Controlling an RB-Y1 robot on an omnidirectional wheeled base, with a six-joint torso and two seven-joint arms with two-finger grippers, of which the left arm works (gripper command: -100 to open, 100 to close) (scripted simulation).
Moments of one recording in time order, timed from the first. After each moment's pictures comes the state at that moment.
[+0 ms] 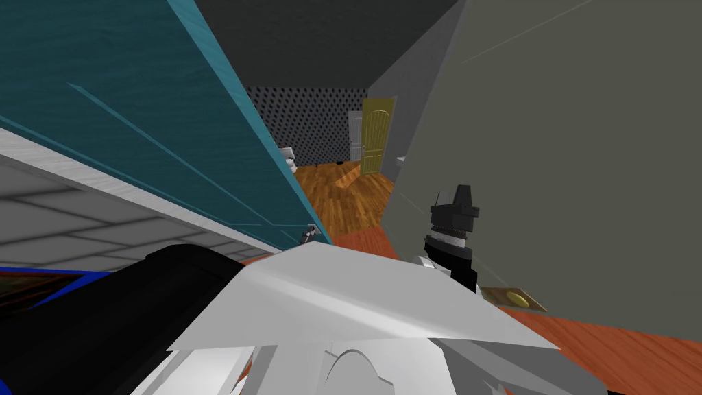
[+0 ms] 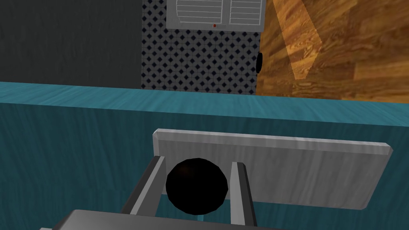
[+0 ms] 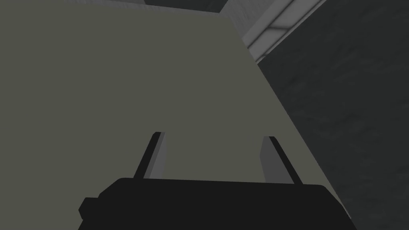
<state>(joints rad) 0.37 0.31 0.01 -0.96 0.10 -0.95 0.26</state>
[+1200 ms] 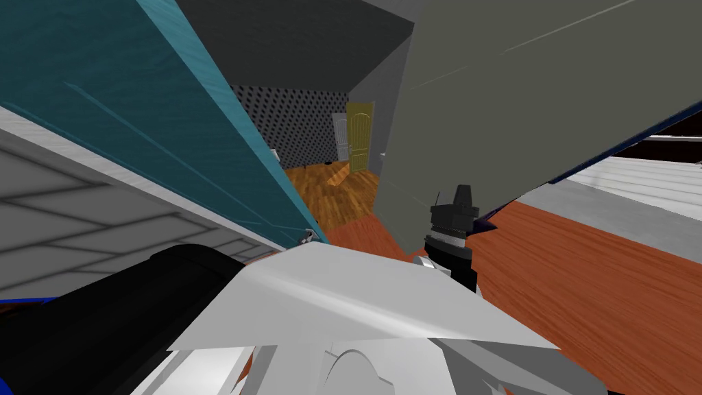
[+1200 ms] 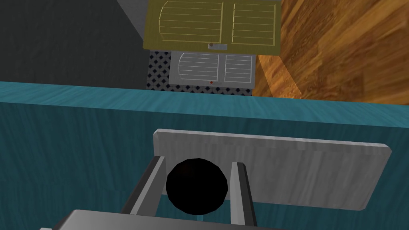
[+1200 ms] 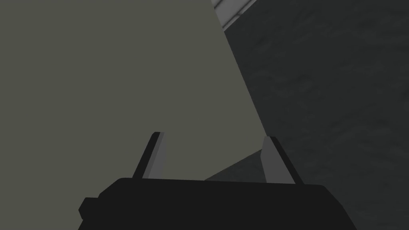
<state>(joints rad) 0.43 0.39 -0.05 -0.90 0.07 -1.10 0.34</state>
